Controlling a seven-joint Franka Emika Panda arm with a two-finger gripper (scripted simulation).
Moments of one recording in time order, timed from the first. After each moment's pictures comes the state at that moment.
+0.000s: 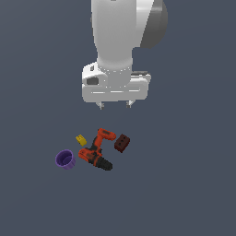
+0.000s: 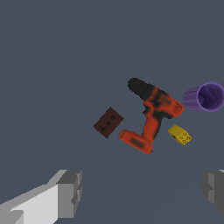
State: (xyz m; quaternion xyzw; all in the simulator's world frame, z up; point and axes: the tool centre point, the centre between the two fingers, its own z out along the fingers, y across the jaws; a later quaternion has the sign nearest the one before) arm 0.004 -0.009 0.299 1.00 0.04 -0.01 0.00
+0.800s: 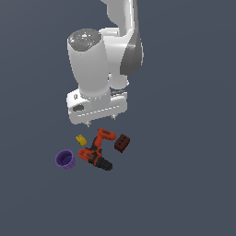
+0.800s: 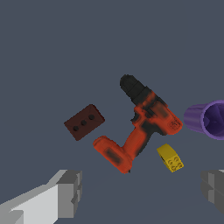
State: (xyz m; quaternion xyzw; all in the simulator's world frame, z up) arm 0.019 -0.066 0.230 0.99 0.16 0.00 0.00
